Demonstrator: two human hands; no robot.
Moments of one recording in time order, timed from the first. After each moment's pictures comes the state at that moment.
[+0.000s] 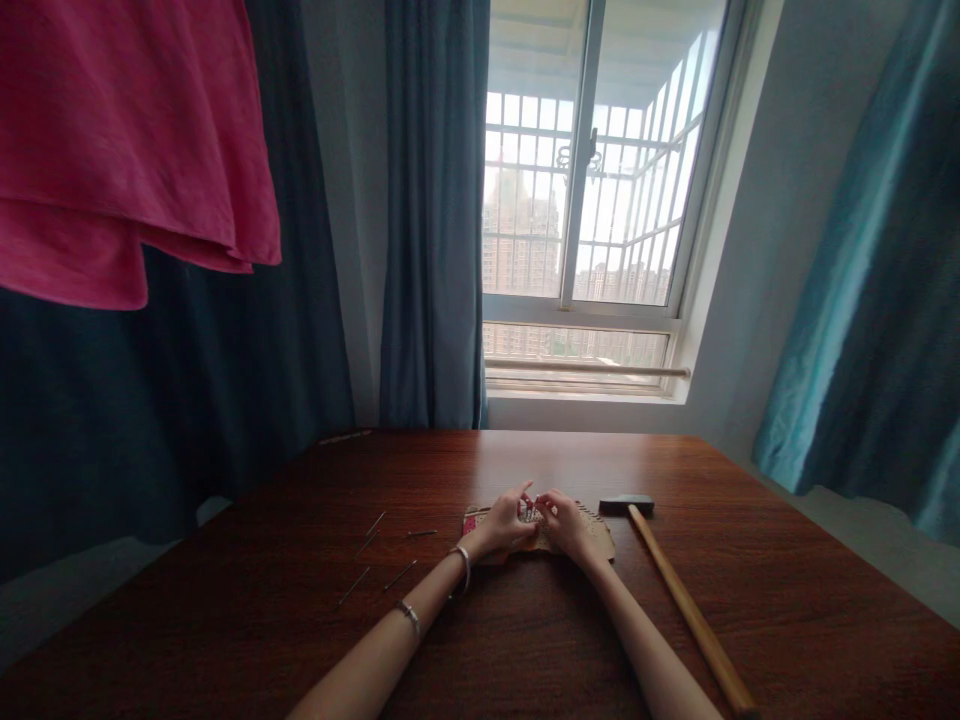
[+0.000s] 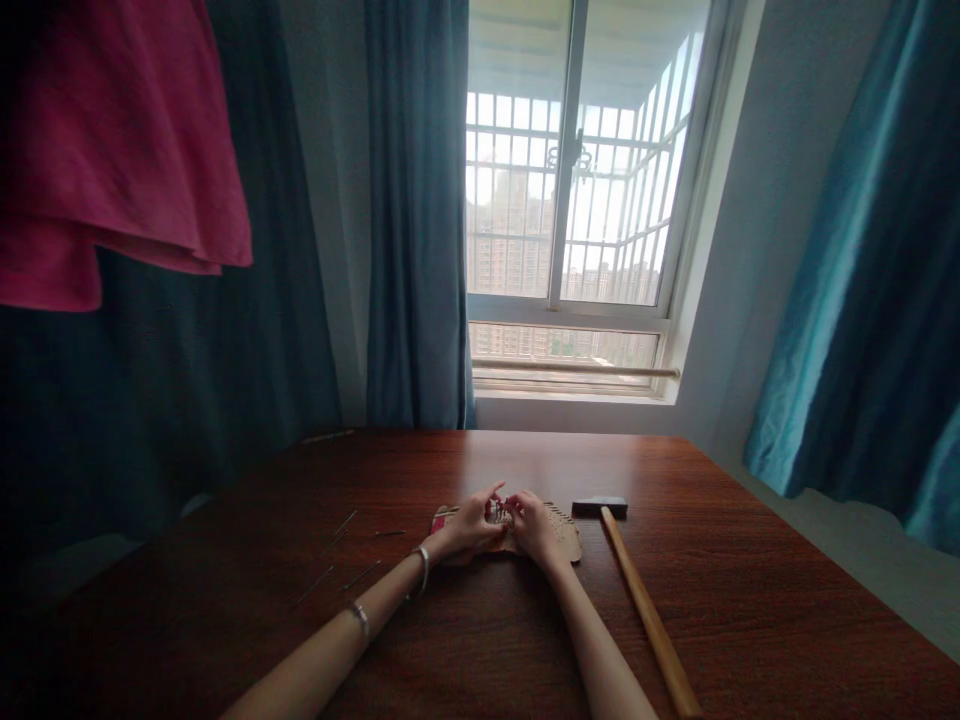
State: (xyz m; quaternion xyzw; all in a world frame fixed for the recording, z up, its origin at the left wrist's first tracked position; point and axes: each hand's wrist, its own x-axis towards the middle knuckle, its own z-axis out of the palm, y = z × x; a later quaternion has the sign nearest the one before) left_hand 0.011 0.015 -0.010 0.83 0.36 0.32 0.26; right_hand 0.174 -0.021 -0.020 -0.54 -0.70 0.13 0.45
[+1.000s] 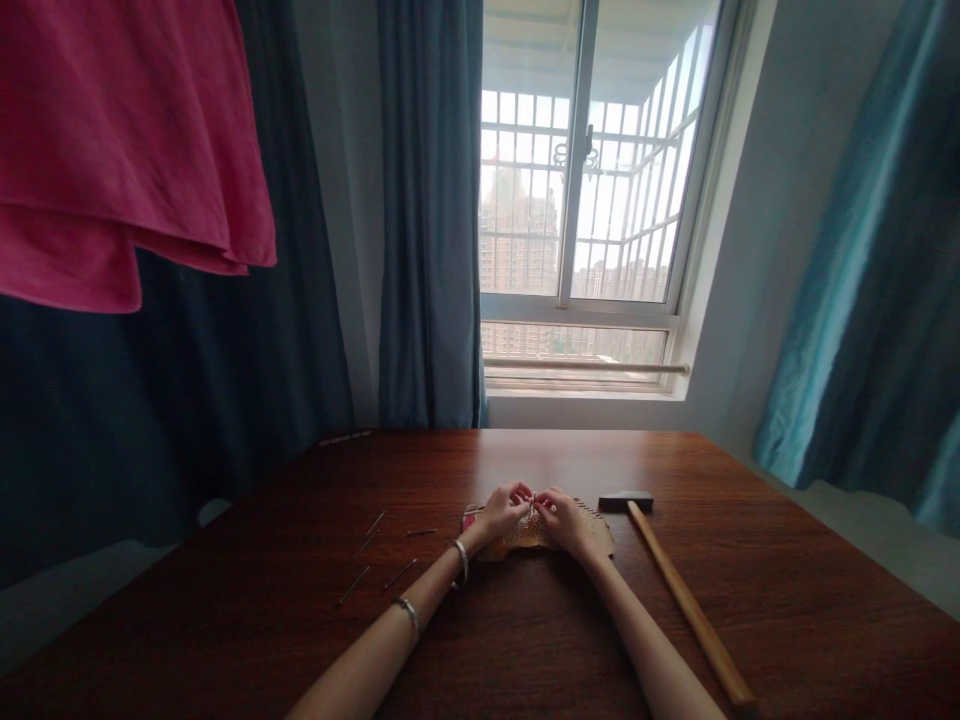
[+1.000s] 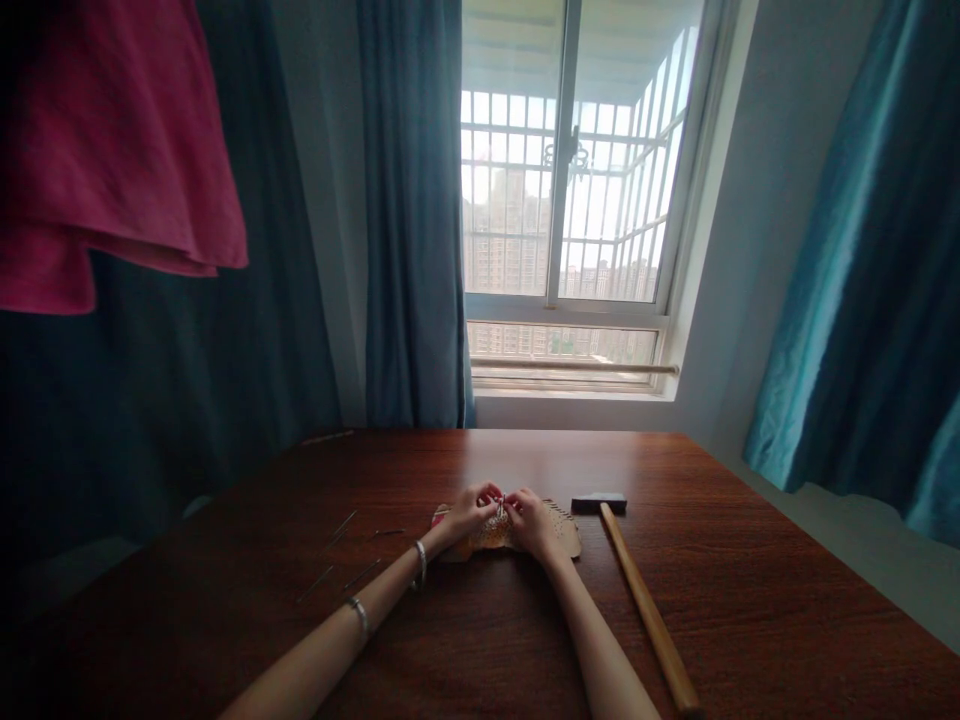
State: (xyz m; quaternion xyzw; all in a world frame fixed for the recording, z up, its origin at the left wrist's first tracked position) left_hand 0.012 0.017 -0.003 0.79 0.37 0.36 0.32; right_hand 0.174 -0.027 -0.013 -0.53 -0.70 0.15 0.45
